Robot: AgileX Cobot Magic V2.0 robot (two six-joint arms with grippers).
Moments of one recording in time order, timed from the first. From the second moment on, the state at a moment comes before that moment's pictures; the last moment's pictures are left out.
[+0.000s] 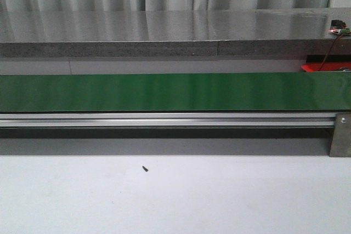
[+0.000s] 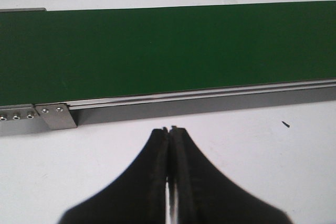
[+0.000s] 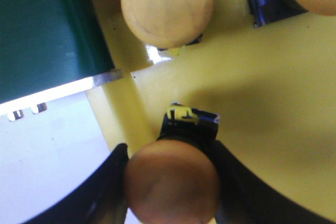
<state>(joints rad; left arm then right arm) -0.01 0.69 -0.67 -0.34 0.74 0.27 -0.28 1.44 -0.85 0.10 0.73 0.06</state>
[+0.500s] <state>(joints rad) -0.01 0.69 -0.67 -0.34 0.74 0.27 -0.28 1.49 -0.85 0.10 0.73 0.05</state>
